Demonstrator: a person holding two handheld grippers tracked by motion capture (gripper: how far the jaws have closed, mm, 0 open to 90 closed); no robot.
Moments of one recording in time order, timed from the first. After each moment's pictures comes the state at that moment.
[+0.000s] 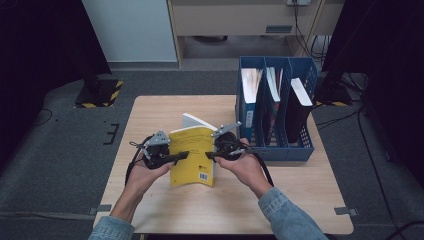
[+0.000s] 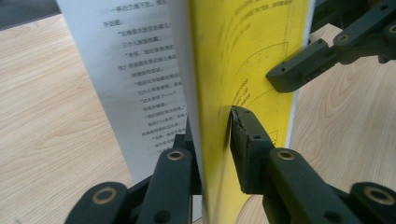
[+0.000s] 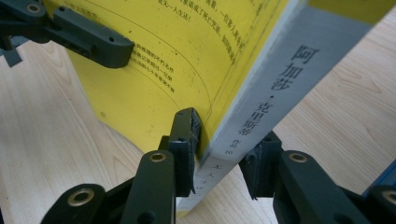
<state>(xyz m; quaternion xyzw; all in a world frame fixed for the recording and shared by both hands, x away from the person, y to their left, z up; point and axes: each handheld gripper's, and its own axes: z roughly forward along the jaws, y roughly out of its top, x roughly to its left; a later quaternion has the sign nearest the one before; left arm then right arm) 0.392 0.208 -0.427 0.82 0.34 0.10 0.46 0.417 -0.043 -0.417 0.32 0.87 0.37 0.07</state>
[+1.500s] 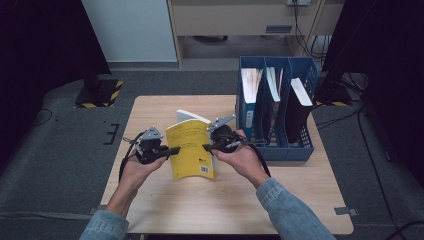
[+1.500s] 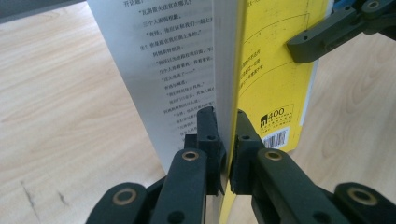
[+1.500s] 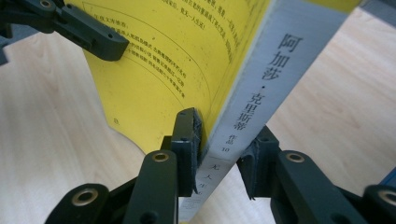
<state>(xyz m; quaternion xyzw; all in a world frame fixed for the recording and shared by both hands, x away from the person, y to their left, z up) 0.411 0.228 -0.425 0.82 0.36 0.11 0.43 0.436 -0.033 -0.406 0.29 0.88 0.37 0.10</state>
